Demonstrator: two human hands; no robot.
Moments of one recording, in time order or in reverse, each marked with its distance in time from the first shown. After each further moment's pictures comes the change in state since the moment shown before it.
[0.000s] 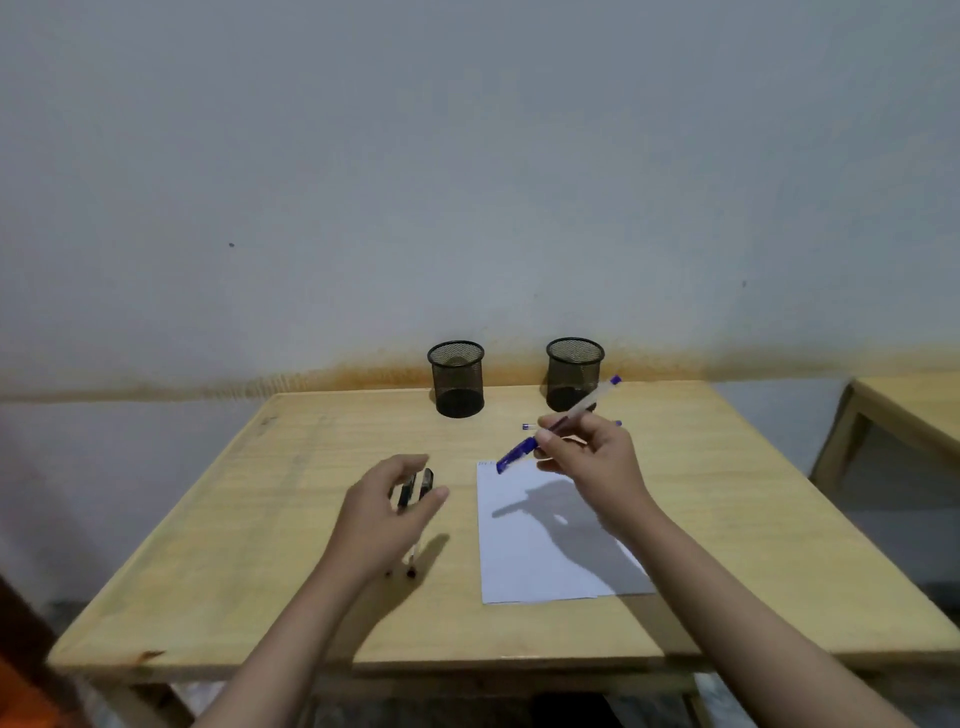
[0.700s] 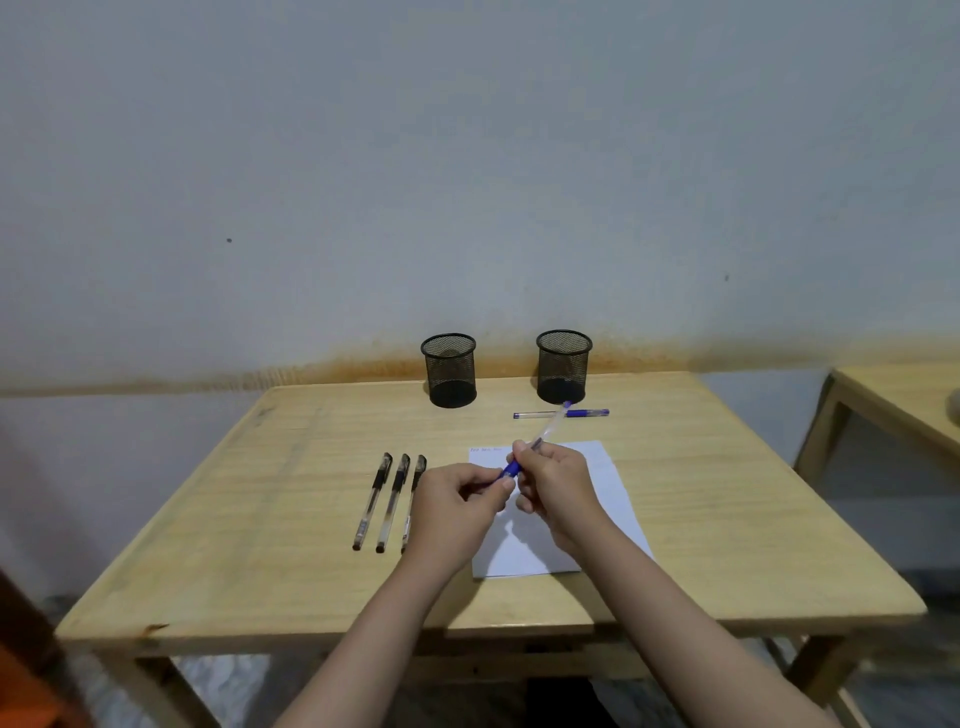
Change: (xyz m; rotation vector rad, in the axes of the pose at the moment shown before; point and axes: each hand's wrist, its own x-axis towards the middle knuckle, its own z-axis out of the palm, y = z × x) left_hand -0.032 0.056 0.051 -0.292 -0.035 -0.029; right_hand -0.022 0.018 0.026 0.132 0.084 0.368
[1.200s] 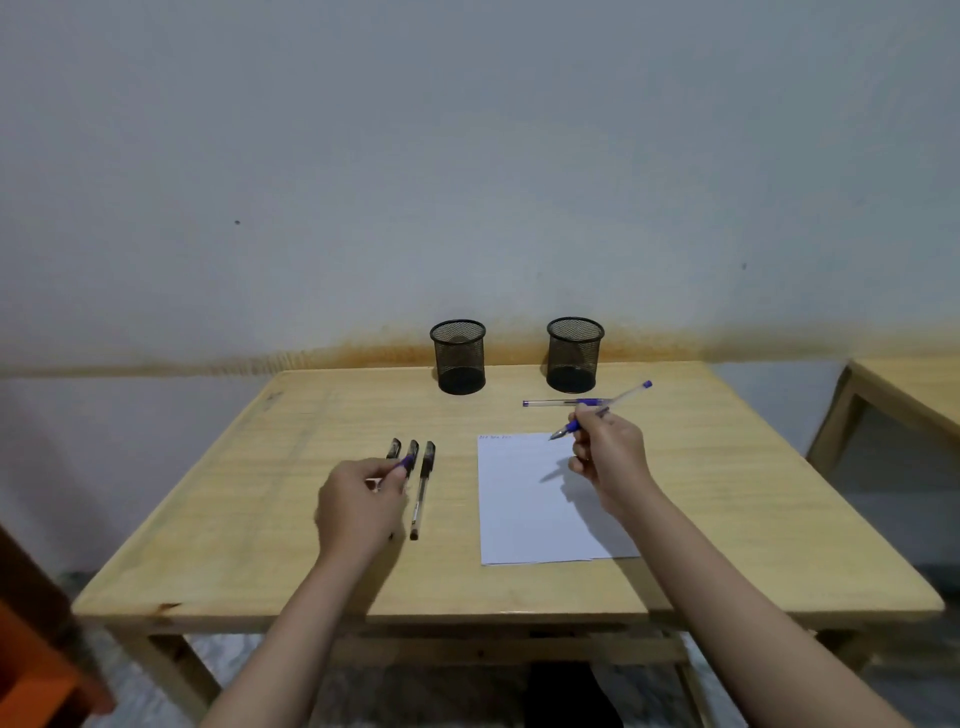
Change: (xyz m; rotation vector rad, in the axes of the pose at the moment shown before) left_hand 0.019 -0.057 -0.064 0.314 0.357 -0.159; right_hand 0.028 -0.011 -0.035 0.040 0.150 -0.043
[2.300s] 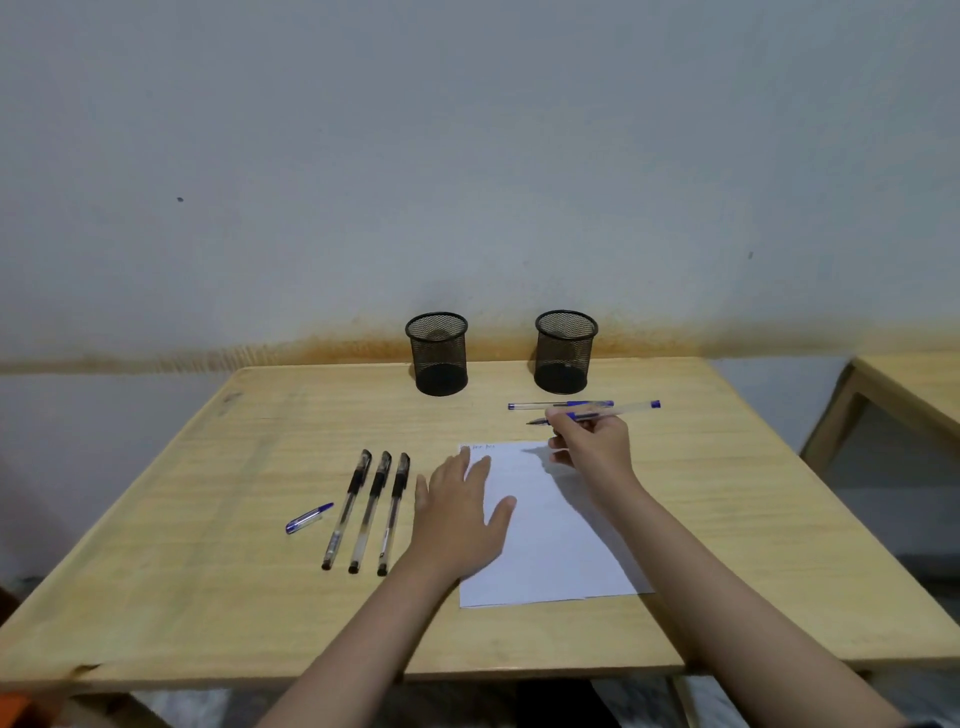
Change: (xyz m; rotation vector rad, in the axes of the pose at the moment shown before) left_hand 0.006 0.014 0.110 0.506 -0.522 0.375; right_hand 0.051 0.015 0.004 -0.178 0.064 -0.117
